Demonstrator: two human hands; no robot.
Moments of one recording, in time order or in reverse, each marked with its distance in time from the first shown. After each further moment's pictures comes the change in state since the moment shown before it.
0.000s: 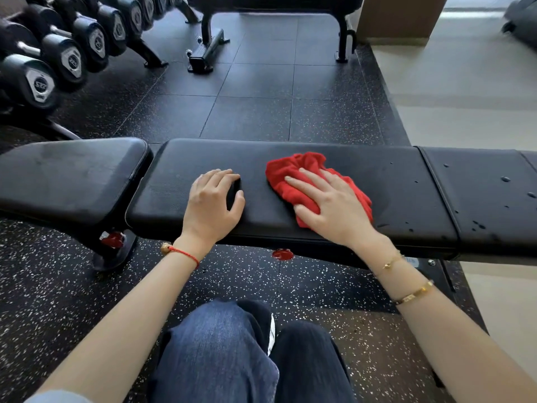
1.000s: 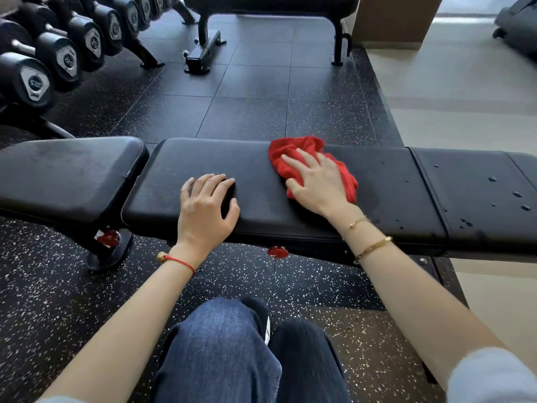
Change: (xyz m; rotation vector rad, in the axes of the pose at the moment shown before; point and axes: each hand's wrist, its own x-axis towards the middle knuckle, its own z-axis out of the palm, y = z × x) left_hand -0.019 -0.004 0.008 0.158 0.107 0.046; right_hand 0.047 -0.008 0.000 -0.054 -0.050 0.175
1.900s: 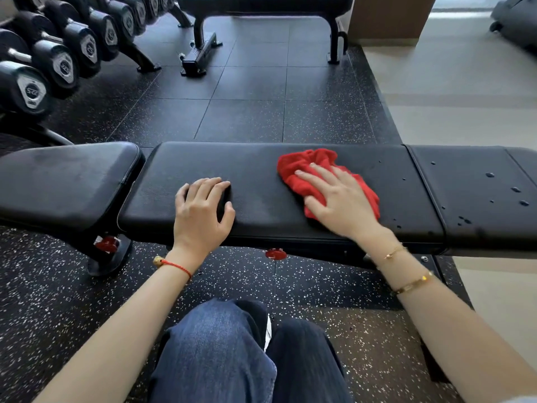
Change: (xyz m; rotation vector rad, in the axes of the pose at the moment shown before) left_hand 0.000 -0.002 0.003 0.017 -0.009 0.000; right_hand -0.042 0.044 -0.003 0.001 0.049 -0.073
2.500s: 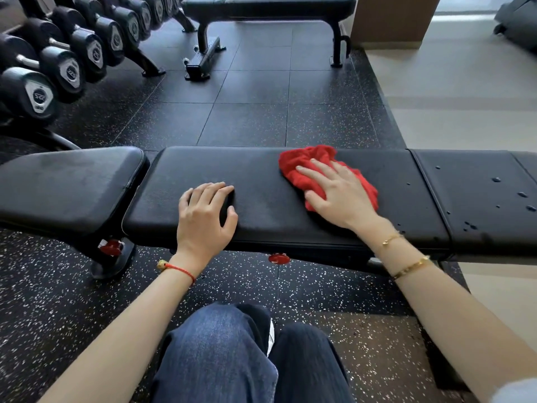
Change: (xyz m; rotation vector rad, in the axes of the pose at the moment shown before) left_hand 0.001 0.000 -0.003 -0.020 0.004 -0.004; right_hand 0.026 0.006 0.004 -0.005 0.027 -0.024
